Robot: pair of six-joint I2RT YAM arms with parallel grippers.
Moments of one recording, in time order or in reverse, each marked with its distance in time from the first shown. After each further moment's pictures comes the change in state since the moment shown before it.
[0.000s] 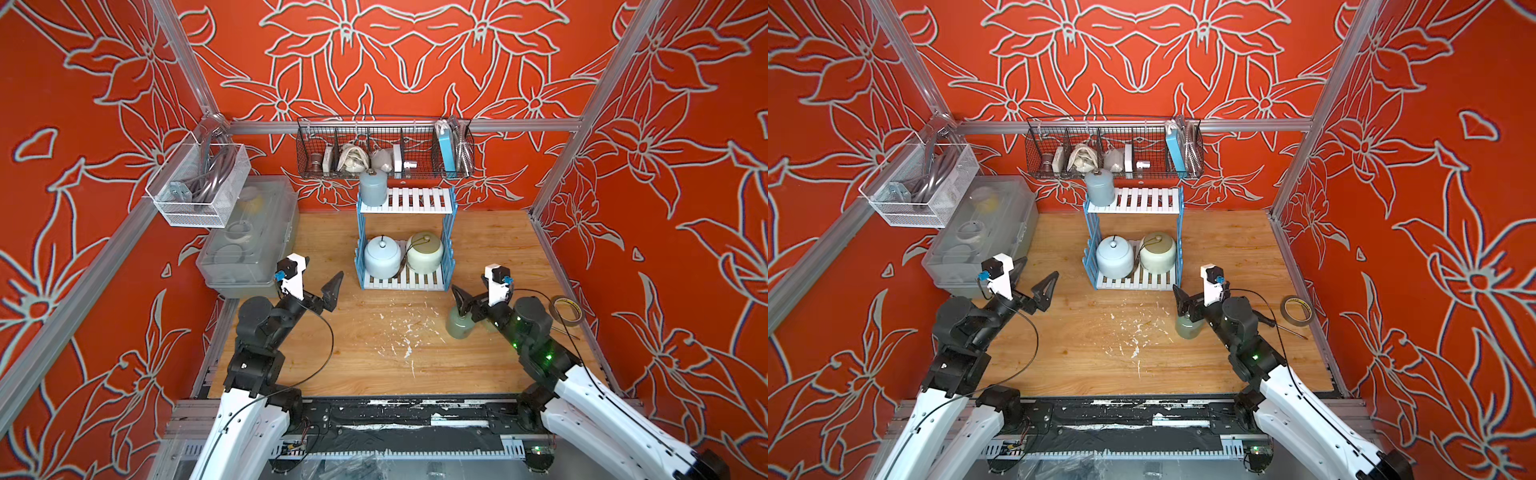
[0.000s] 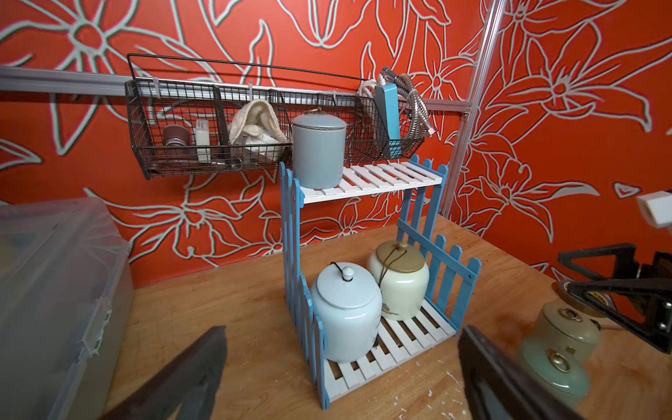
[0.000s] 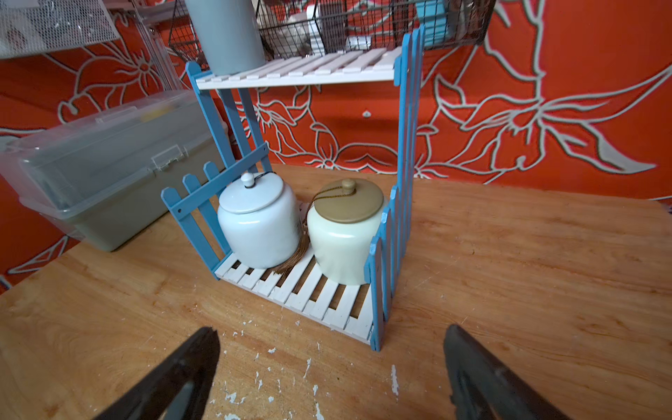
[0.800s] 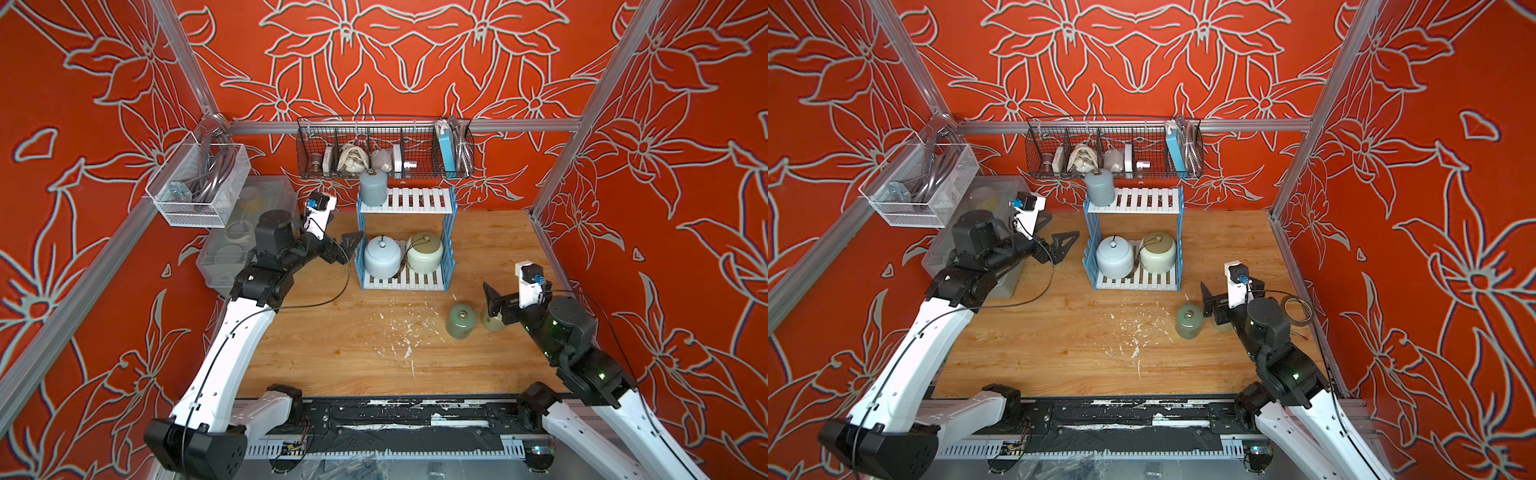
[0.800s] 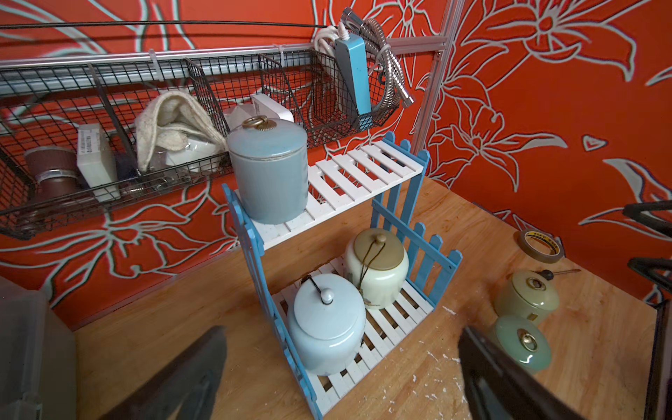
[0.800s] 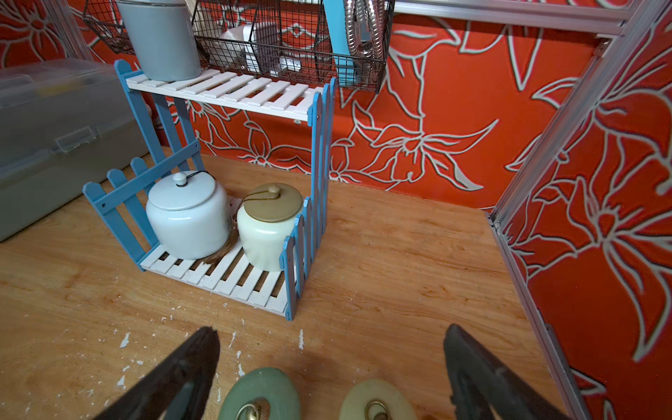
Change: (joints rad) left arm -0.032 0.594 0.650 -0.322 0.163 0.135; right arm 0.000 -0.166 0.266 -0.511 0.219 -0.161
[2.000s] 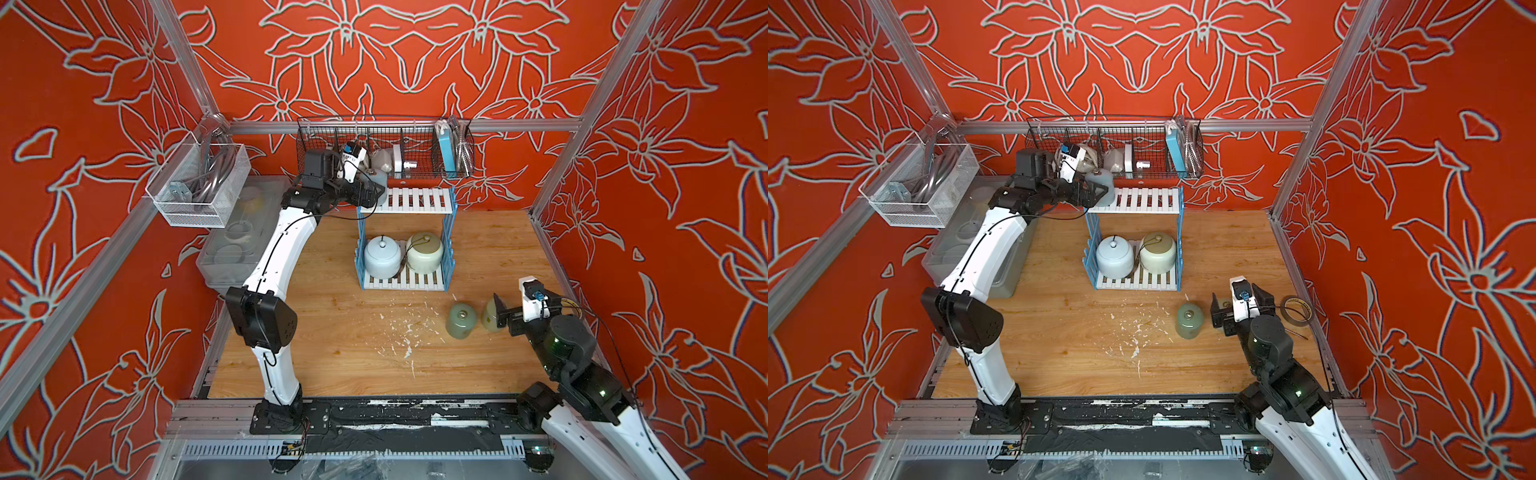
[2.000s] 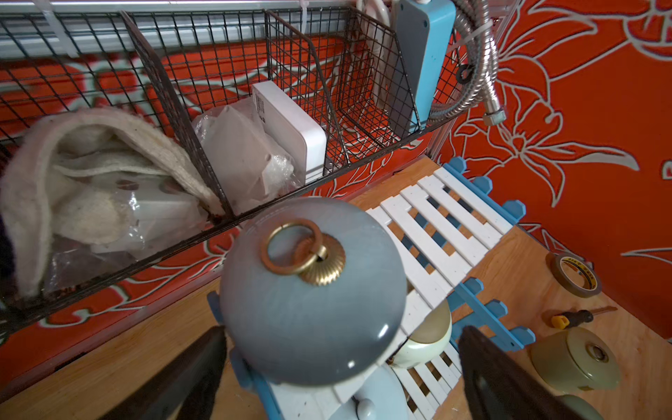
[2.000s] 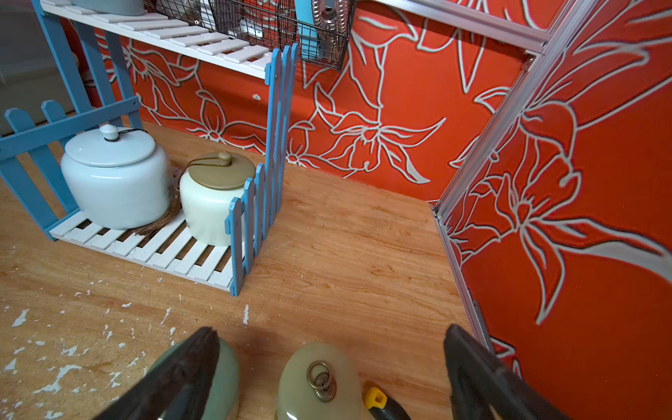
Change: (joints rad) left arm -0.021 0.748 0.812 -0.238 -0.001 -0.024; right arm 0.000 -0.138 -0.129 -0.007 0.124 -0.118
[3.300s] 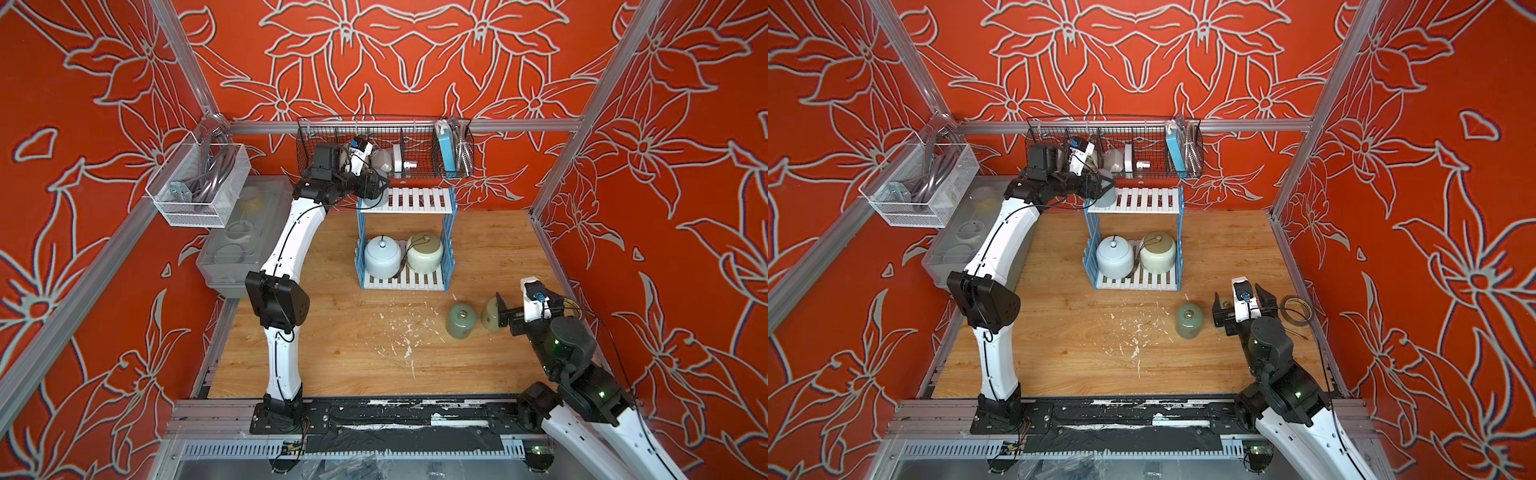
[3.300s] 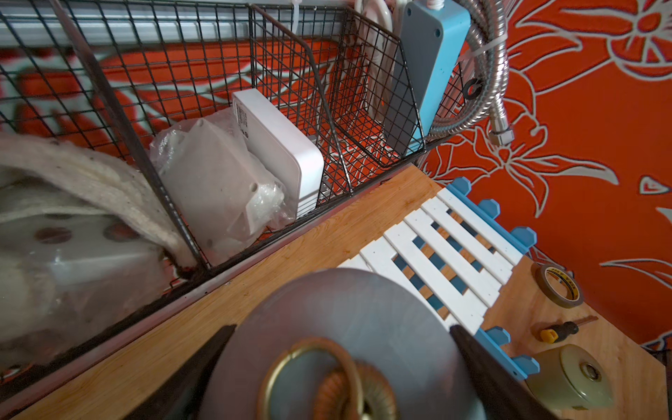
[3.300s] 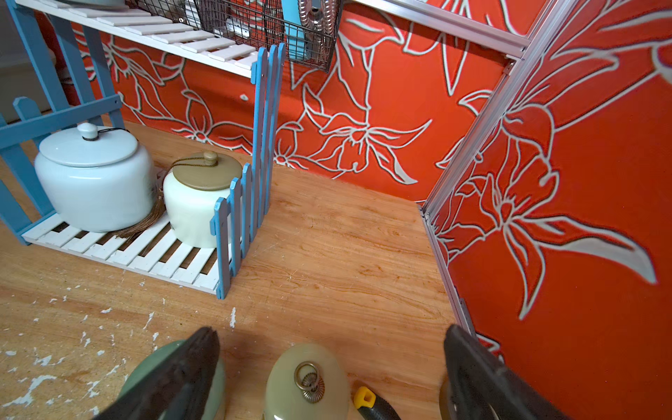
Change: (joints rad) left arm 0.000 0.163 0.201 -0.032 0.083 -0.032; right arm 0.000 -0.016 -0.017 0.013 0.034 -0.014
